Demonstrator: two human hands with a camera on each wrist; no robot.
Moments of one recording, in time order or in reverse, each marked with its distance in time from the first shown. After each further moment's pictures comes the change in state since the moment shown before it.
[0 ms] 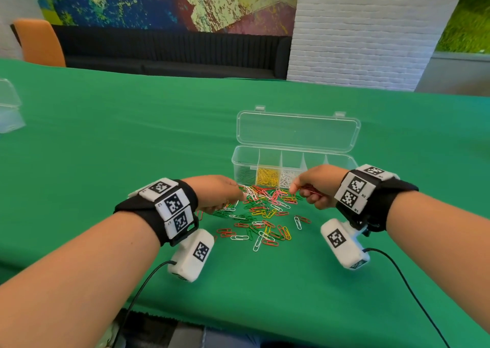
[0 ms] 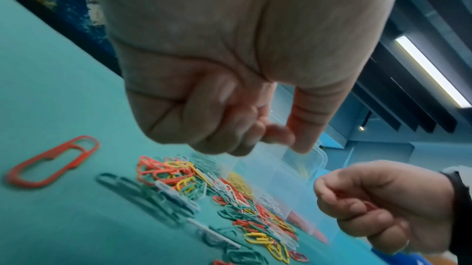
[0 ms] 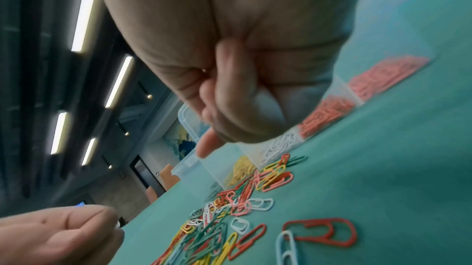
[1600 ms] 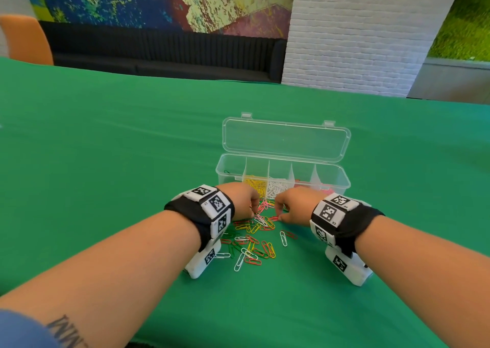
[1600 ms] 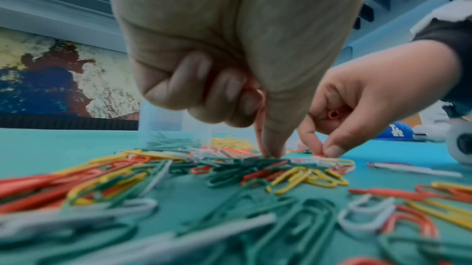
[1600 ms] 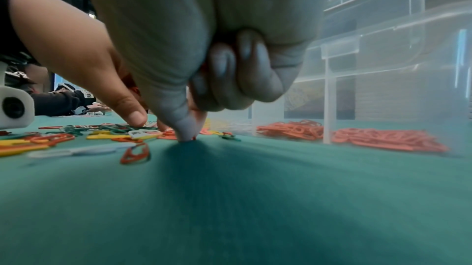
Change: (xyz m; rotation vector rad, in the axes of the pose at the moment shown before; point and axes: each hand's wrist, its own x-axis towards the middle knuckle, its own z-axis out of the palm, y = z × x) left_hand 0.050 0.046 0.030 0.625 0.126 0.208; right_hand 0.018 0.012 0.010 -1.127 0.198 -0.345
